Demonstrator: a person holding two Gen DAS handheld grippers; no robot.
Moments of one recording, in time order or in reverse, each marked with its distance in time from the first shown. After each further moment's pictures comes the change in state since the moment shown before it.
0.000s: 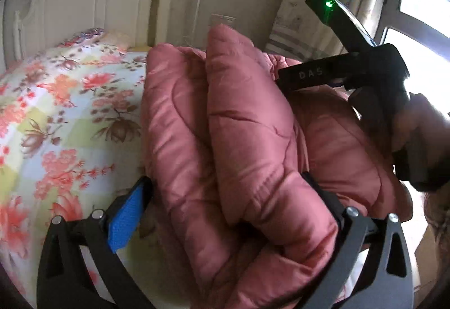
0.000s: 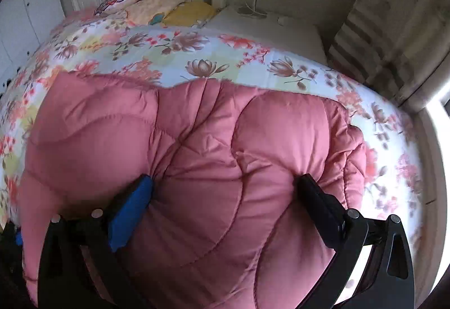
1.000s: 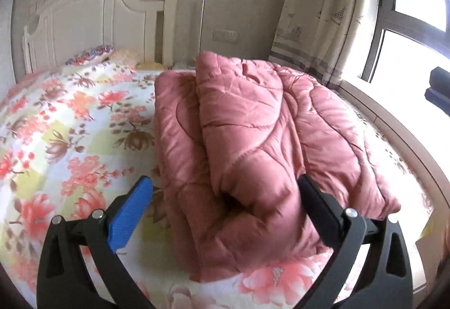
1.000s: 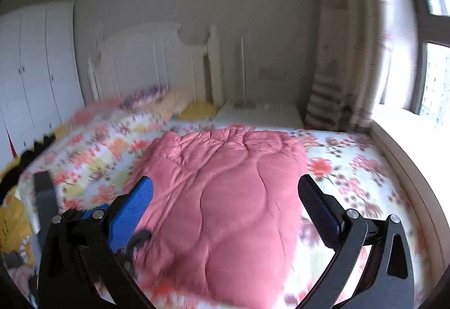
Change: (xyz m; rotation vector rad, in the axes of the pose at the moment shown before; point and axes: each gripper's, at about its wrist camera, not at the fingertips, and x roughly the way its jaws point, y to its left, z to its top) left arm -0.055 -0.025 -0.005 0.034 -0.077 0.053; right arm -0.217 0.016 -0.185 0.136 -0.608 0.029
